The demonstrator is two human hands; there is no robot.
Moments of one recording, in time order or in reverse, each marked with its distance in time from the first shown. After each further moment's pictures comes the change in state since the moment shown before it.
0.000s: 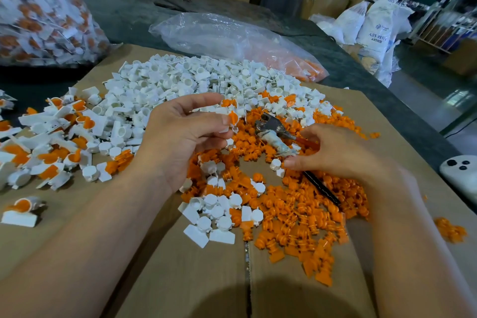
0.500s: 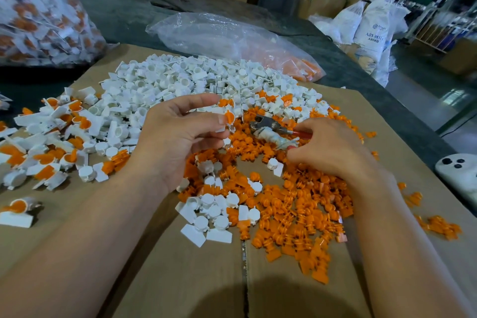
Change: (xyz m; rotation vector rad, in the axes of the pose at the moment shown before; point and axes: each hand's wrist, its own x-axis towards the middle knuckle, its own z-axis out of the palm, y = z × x) left_hand 0.001 -0.001 0.000 -0.008 0.003 -0.001; right_hand -0.001 -0.014 0.003 0.019 0.209 0.009
